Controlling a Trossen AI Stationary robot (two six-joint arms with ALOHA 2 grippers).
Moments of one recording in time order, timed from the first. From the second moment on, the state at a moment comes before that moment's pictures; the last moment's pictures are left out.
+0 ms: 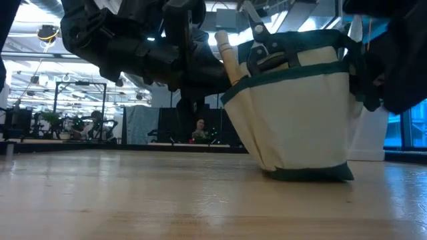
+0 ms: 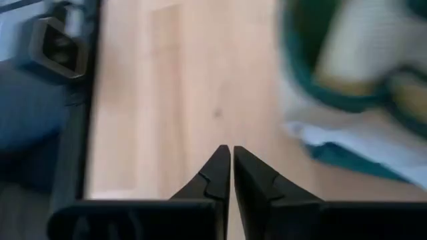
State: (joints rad) left arm -0.11 1.82 0.72 0.87 0.06 -0.66; right arm 0.71 1.65 0.89 -0.17 0.28 0.77
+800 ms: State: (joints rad) left arm -0.10 1.78 0.72 0.86 0.05 -0.63; right arm 0.77 1.64 1.21 -0.48 0.32 0.51
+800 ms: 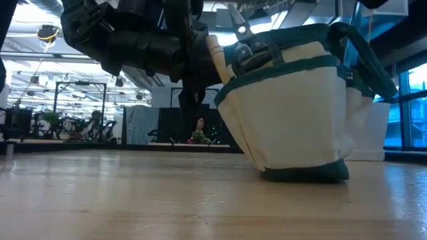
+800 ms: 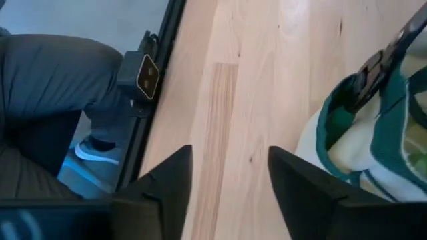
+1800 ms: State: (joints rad) left arm -0.13 1.55 0.59 0.84 0.01 -0.56; right arm 0.98 1.64 1.36 -1.11 0.21 0.67
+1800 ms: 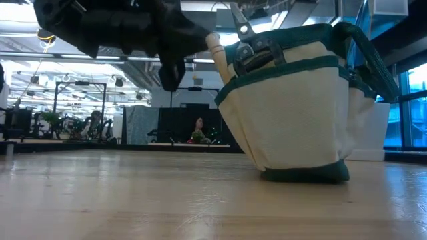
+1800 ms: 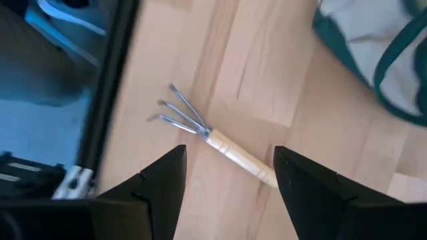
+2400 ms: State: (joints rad) left arm -0.24 1.52 0.59 0.85 -0.08 -0.56; right arm 0.99 1.78 1.14 -0.97 0.14 0.44
